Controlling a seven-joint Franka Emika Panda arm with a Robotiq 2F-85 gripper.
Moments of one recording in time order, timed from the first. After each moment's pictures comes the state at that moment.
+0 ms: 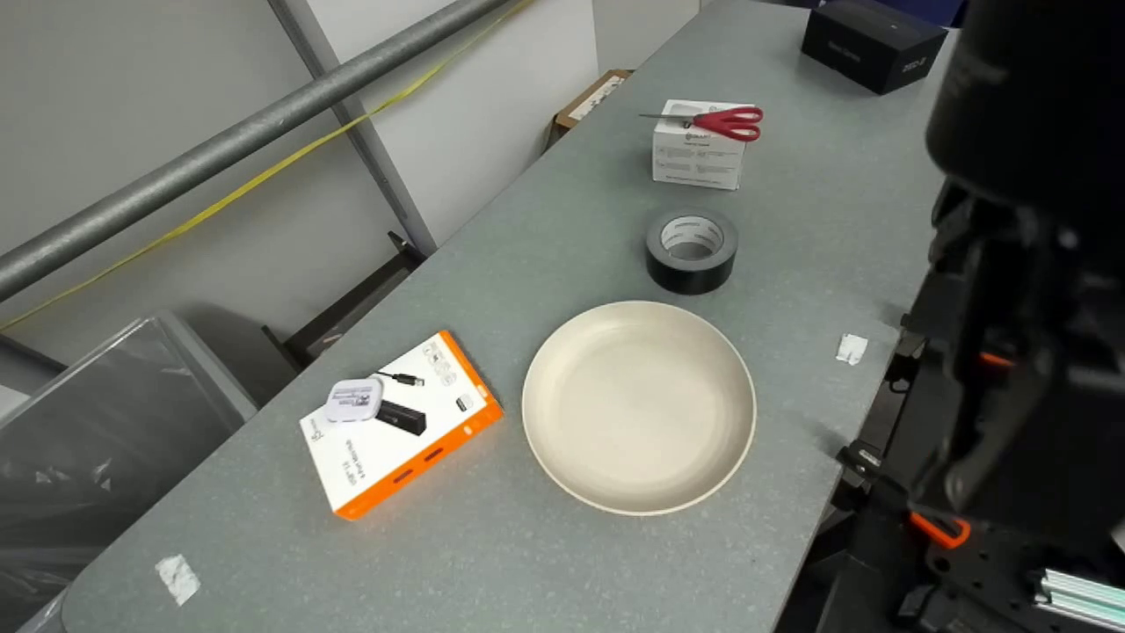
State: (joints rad) arm 0.28 -0.71 0.17 -2.74 0.28 1.94 0.09
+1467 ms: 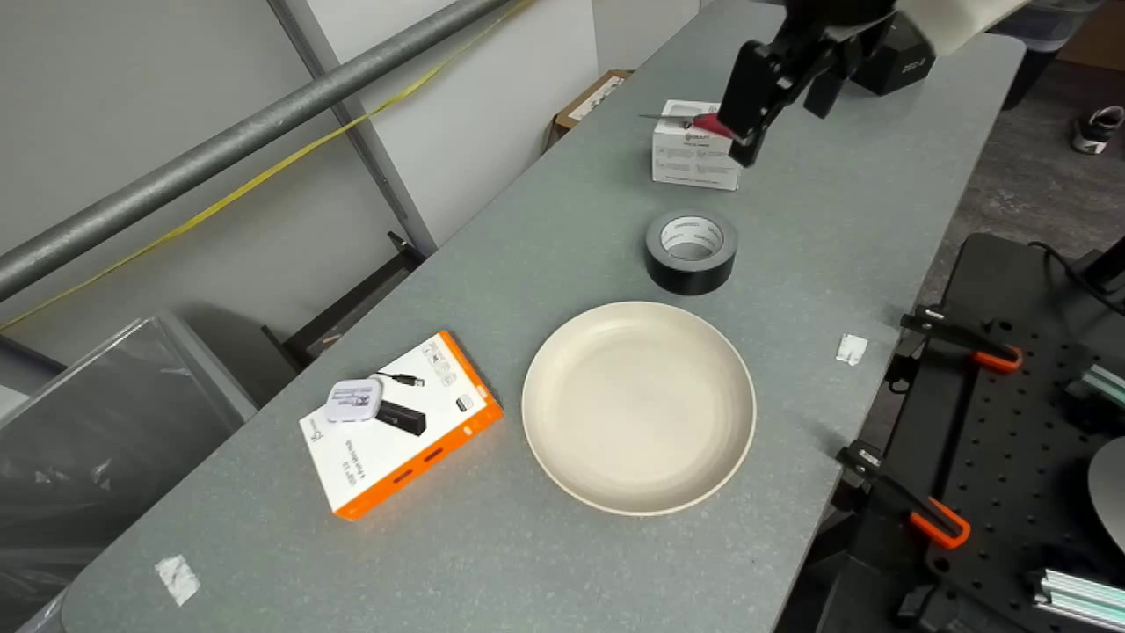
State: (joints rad) arm -0.17 -0.41 0.05 -2.75 -0.09 2.50 0.27
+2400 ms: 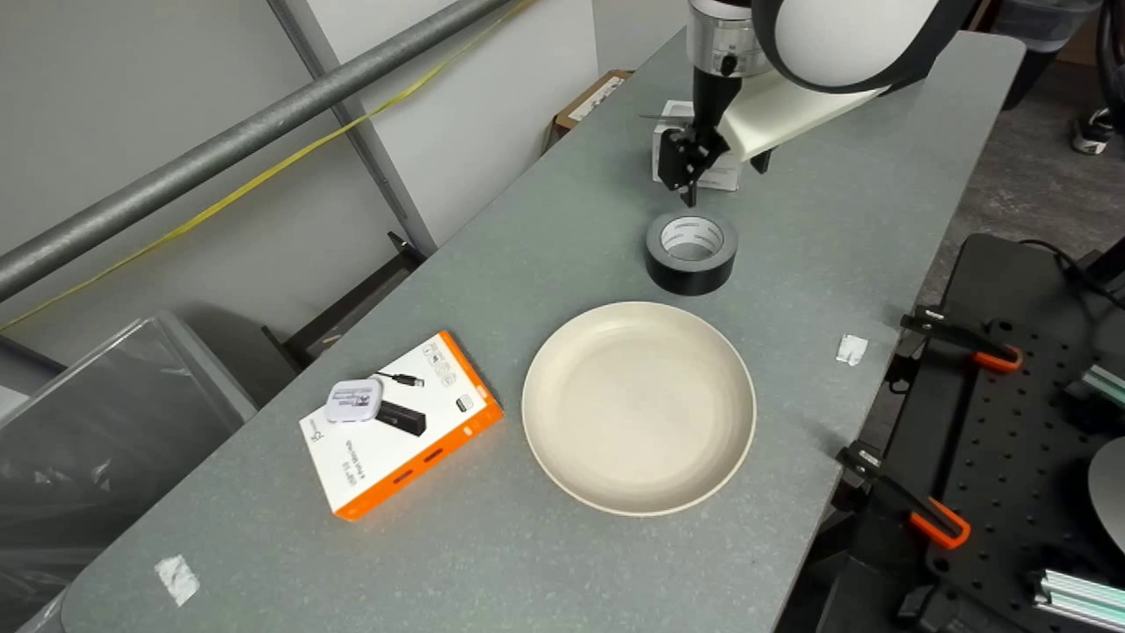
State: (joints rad) arm -0.19 0.09 -0.01 -2.52 -0.31 2.65 0.62
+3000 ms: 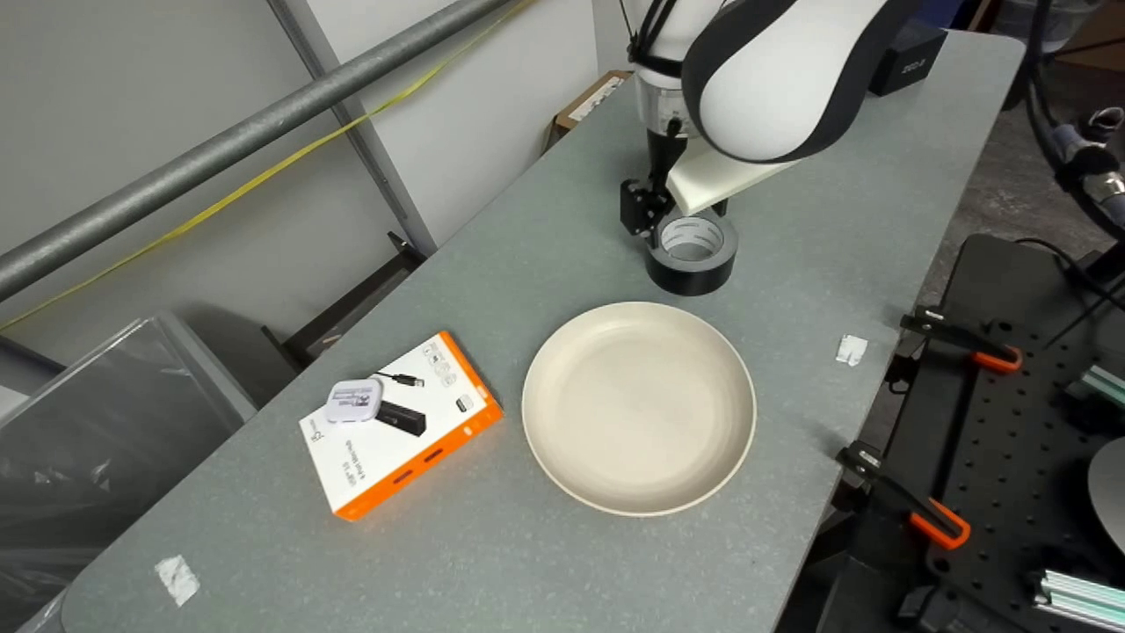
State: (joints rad) arm -0.06 0.25 -0.05 -2.43 -0.24 2.70 0.64
